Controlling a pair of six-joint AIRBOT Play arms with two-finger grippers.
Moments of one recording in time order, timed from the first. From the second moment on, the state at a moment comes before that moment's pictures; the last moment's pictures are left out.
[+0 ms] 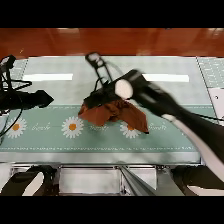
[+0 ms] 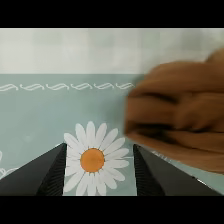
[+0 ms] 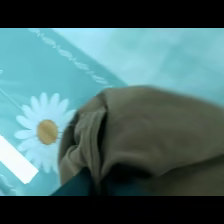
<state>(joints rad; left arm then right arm) 0.06 -0.81 0.88 1.22 -1.17 -1.48 0.80 -1.57 1.48 -1.25 0.87 1.70</state>
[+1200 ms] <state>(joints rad) 0.05 -1.19 0.75 0.69 -1.24 -1.24 -0.33 -0.90 0.75 -1.12 1.21 1.42</state>
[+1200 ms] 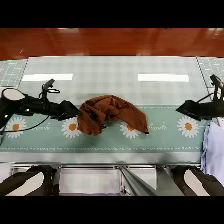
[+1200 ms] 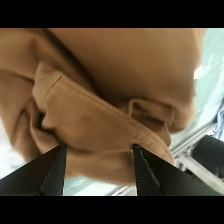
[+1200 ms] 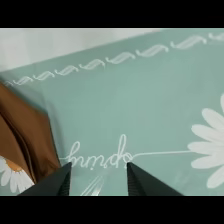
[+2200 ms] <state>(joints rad) -0.01 -1.36 0.85 0.67 -1.33 -1.04 -0.18 -1.22 0.62 -0.85 1.09 1.26</state>
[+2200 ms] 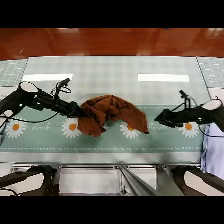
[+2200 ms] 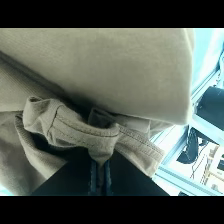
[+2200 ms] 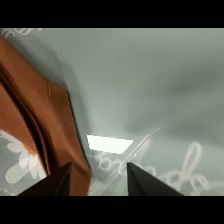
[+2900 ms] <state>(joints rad) 0.02 -1.35 0.88 0.67 -1.31 -1.04 0.05 -1.52 0.94 -0.72 1.12 1.17</state>
